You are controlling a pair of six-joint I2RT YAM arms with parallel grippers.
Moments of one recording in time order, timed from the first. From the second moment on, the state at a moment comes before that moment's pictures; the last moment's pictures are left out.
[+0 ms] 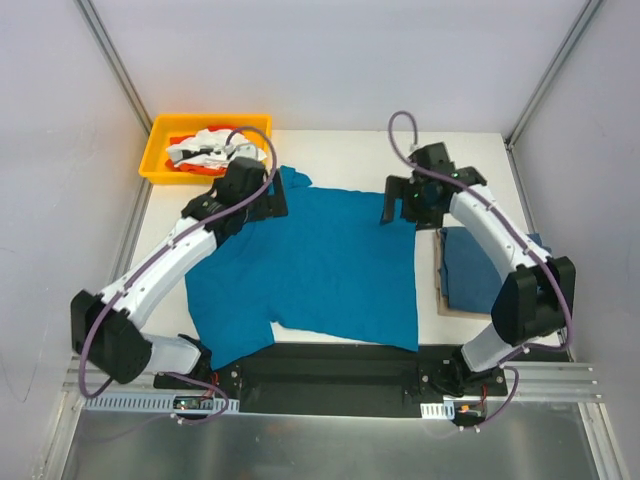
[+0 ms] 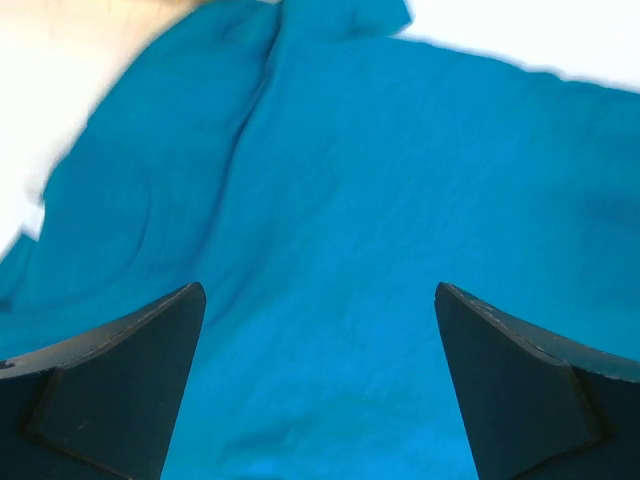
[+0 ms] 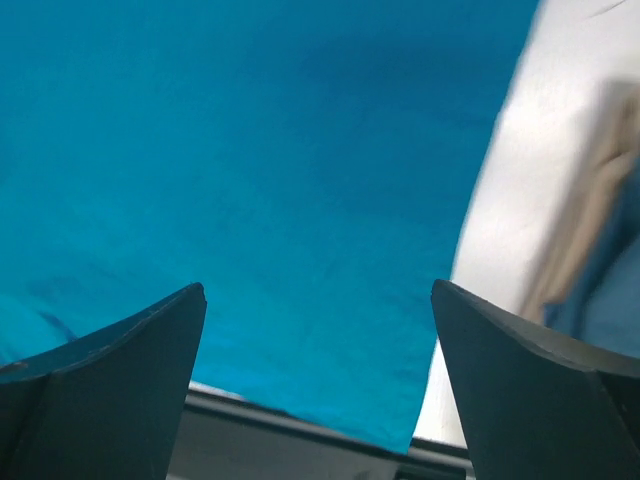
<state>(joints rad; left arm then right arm) -0.51 1.38 1.26 -0.59 -0.30 -0.47 0.28 1.63 1.45 -0.90 -0.11 0.37</state>
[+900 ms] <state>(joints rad) -0.35 1.53 0.83 -0.41 0.05 -0.67 0.53 1.83 1.19 -0.72 -0.10 0.51</state>
